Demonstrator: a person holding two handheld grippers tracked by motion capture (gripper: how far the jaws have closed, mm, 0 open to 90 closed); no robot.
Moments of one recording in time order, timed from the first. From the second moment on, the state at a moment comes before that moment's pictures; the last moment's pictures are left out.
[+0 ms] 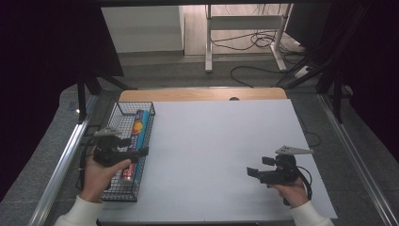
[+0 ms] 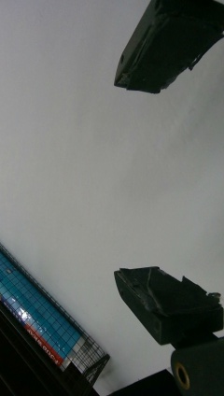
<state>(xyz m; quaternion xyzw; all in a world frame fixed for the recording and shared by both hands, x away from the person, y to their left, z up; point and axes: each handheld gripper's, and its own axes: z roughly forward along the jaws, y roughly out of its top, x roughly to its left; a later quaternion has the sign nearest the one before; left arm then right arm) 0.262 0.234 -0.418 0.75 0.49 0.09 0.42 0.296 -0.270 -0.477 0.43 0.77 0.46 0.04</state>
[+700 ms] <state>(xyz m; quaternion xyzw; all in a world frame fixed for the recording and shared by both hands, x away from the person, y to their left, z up) 0.222 0.172 -0.469 0.79 0.43 0.09 0.42 0.288 -0.268 -0.477 0.38 0.81 0.45 0.10</state>
